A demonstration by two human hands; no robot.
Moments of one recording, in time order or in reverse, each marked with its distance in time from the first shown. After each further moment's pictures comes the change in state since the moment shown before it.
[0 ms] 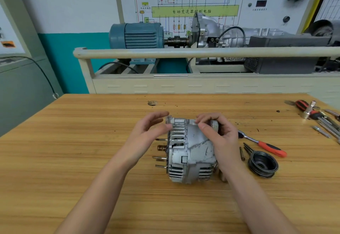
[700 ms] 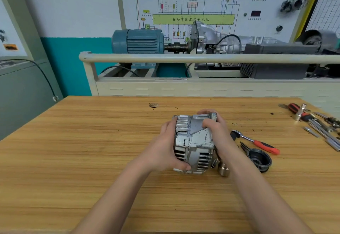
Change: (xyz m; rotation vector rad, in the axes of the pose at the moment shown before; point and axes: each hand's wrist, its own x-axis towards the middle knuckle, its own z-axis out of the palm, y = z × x) left_hand -0.008 -0.015 0.025 0.535 -0.243 0.102; right_hand 0.013 -0.012 0.006 -0.136 0.021 0.473
